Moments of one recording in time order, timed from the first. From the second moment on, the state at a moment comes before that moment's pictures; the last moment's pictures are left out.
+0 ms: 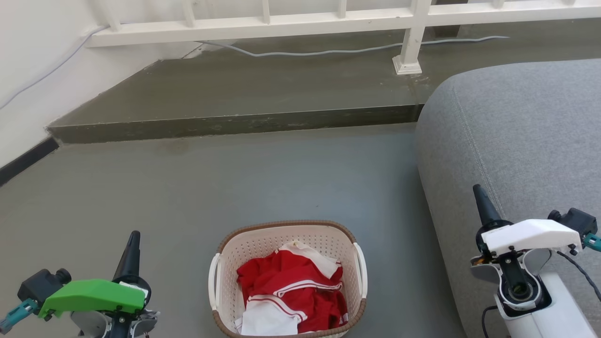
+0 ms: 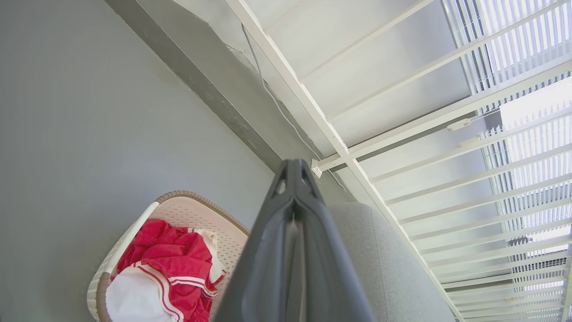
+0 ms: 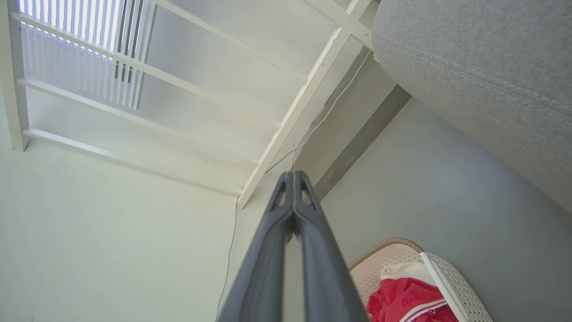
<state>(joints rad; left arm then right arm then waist) -0.05 0.09 -0.06 0.28 -1.17 -0.11 -0.03 -0.13 -0.08 0.09 0.35 1.12 0.03 -0.03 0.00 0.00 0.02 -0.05</state>
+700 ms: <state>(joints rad) -0.05 0.07 0.01 0.28 -1.40 -0.12 0.04 -0.11 -0.06 -0.03 0.32 1.37 0.07 0.04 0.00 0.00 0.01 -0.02</state>
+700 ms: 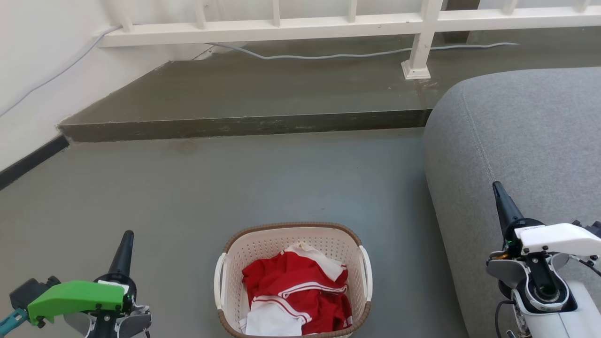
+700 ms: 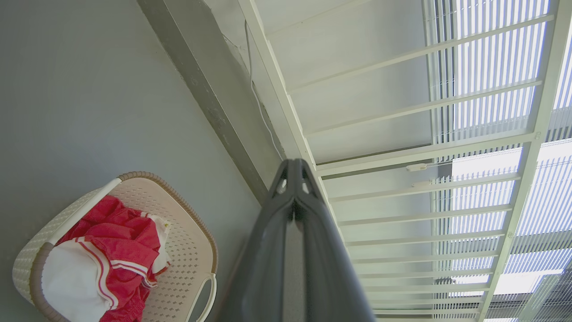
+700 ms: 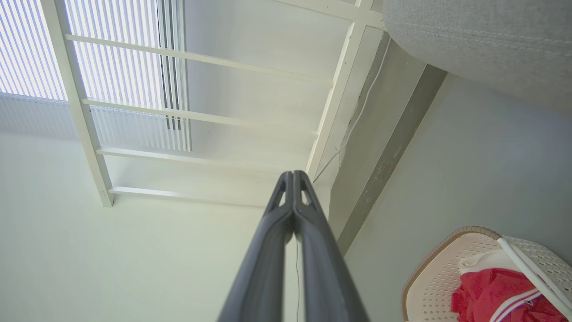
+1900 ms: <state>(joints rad) -0.06 0.05 0.07 0.28 -1.61 -0.12 0.10 -0.09 -0.04 -0.13 0.29 1.60 0.11 0.10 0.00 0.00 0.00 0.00</state>
